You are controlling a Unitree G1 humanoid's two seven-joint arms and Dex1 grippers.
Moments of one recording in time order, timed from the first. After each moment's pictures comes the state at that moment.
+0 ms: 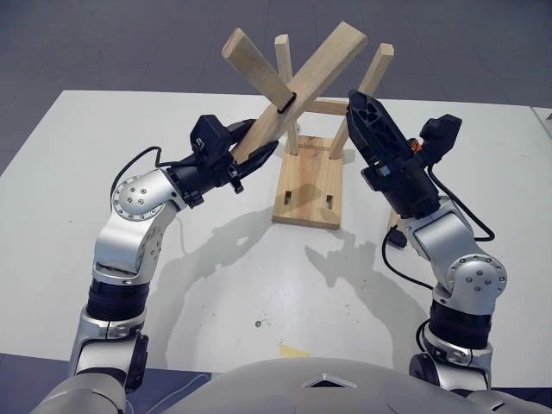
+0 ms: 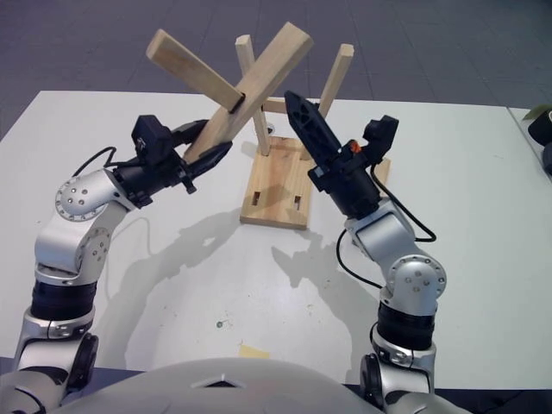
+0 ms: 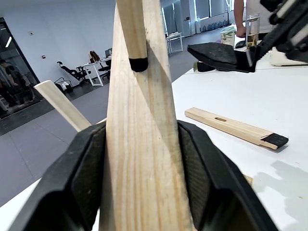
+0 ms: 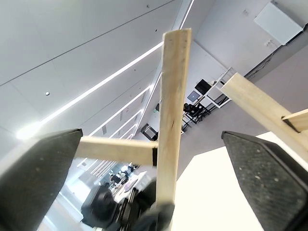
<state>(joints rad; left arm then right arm) -0.30 0.46 -0.07 -0.34 -0.35 0.33 -0.69 -0.20 -0.17 -0.17 -0.43 1.48 0.63 0.08</state>
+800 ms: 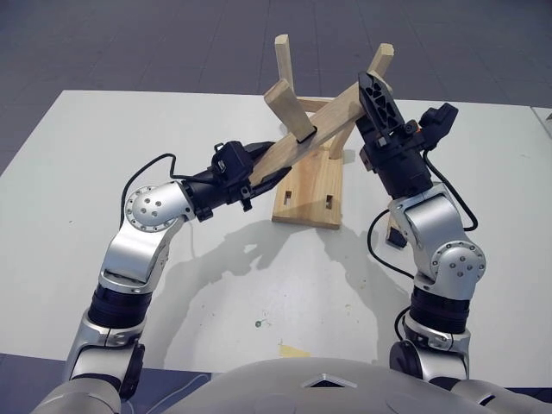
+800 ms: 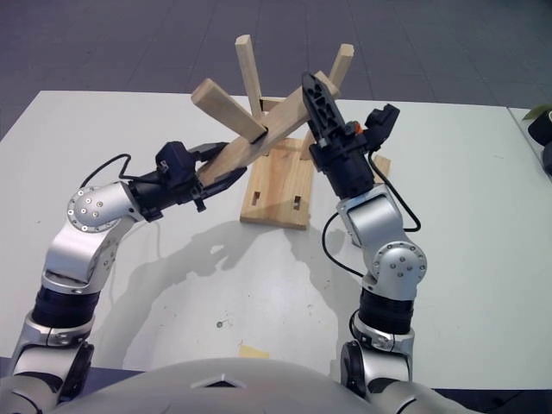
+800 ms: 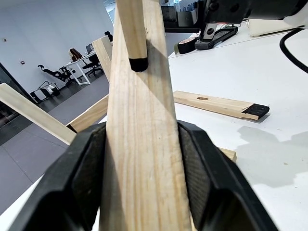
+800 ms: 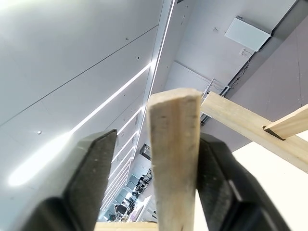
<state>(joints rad) -0.27 0.48 -0.15 -0.36 -0.24 0.26 -0.72 -0.25 -0.06 -0.18 -0.37 1.51 0.55 -0.08</state>
